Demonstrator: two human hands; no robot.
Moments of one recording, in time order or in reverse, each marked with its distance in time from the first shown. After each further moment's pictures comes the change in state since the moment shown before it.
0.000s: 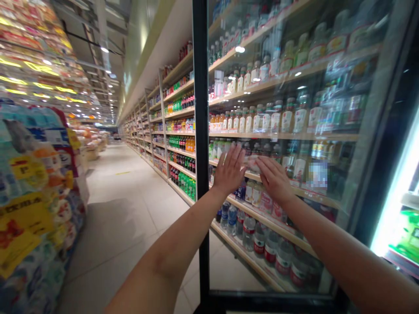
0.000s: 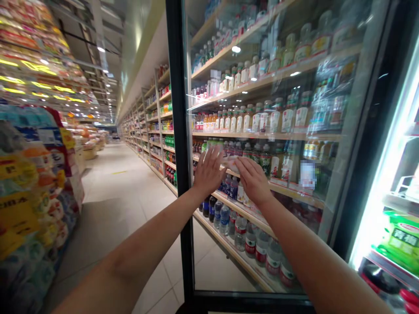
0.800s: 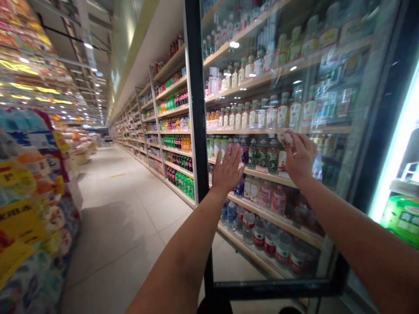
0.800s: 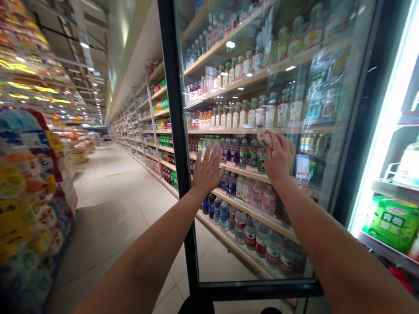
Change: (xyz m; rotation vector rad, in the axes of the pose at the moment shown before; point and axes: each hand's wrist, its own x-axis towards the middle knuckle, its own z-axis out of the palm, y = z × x) left_hand -0.010 0.000 -0.005 0.091 -0.221 -0.037; right_hand 0.006 0.066 -0.017 -0.238 0.261 0.439
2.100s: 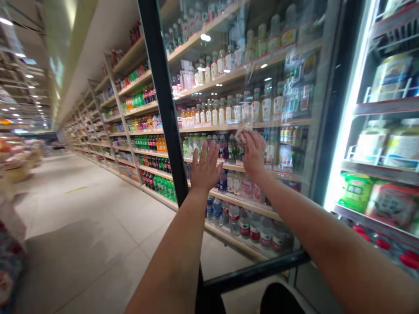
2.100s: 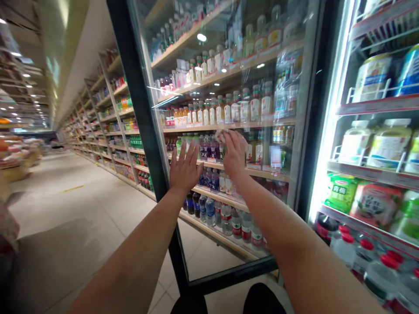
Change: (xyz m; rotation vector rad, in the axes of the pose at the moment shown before) left_hand 0.003 -0.004 0.002 -0.123 0.025 -0.017; right_hand -0.017 -0.054 0.024 0.136 0.024 -0.097
